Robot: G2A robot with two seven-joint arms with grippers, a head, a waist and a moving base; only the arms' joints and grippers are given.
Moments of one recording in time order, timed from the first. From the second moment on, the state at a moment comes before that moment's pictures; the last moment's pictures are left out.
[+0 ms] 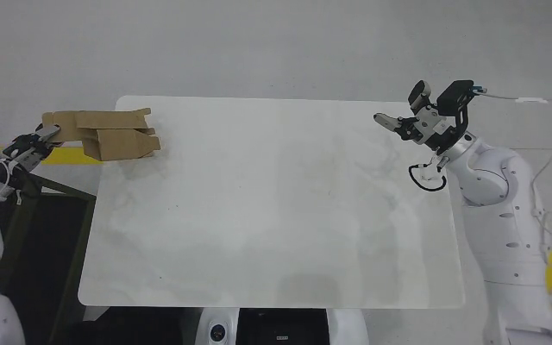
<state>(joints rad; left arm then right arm) 0.73 -0.77 -1.73 -0.49 -0.38 -0.60 -1.22 -0.95 -1.09 1.49 -1.41 -0.85 -0.77 0.23</state>
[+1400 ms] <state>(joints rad) 0.66 -0.87 -1.28 -1.12 -0.50 -0.46 -1.36 -0.95 -1.09 1.49 -1.41 -0.85 -0.77 0.23</state>
